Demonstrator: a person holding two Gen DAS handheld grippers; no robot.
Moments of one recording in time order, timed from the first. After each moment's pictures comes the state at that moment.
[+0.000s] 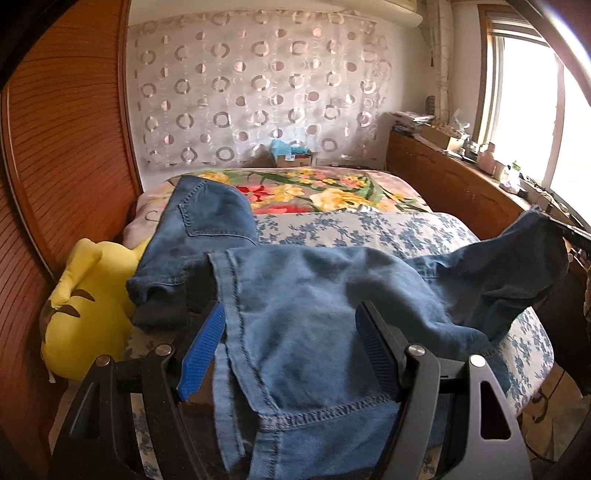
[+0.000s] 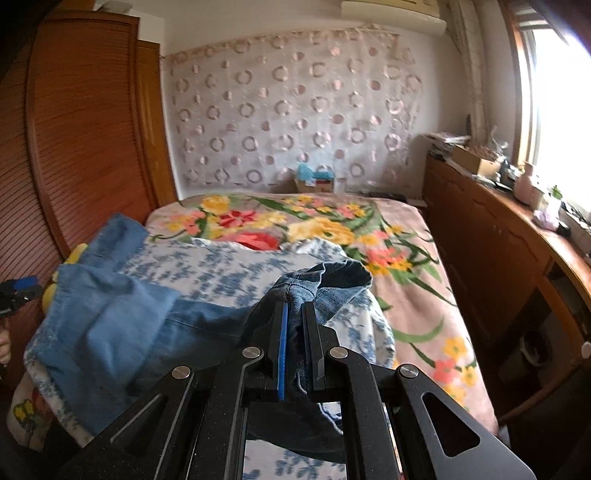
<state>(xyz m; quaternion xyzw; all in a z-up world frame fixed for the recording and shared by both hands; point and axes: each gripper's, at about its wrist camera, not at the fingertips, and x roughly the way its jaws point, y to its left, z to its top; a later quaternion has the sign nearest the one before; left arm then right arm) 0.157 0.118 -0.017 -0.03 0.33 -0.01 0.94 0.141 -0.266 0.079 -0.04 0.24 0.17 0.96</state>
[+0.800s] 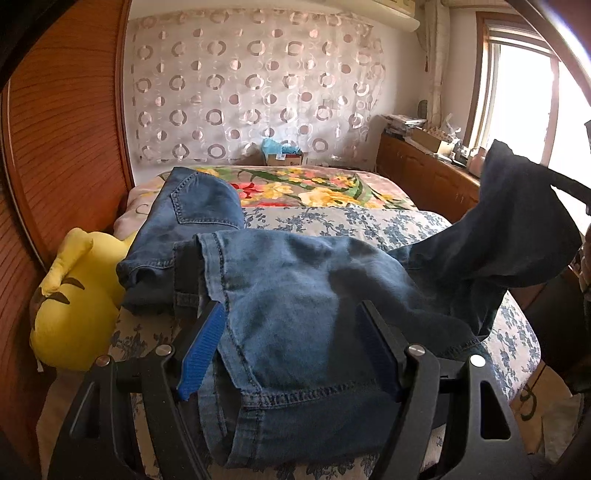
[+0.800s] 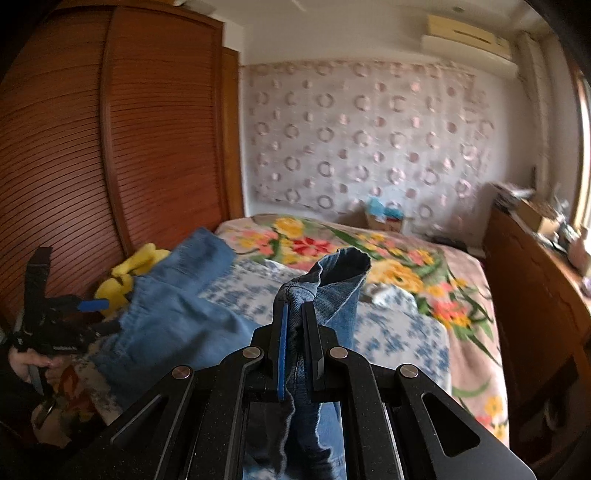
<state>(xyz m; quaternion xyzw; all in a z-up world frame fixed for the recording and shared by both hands) 0.139 0.114 -0.021 -0.05 0.33 -0.03 0.94 0.123 -0.208 0.107 -0.08 0.18 0.29 0.94</state>
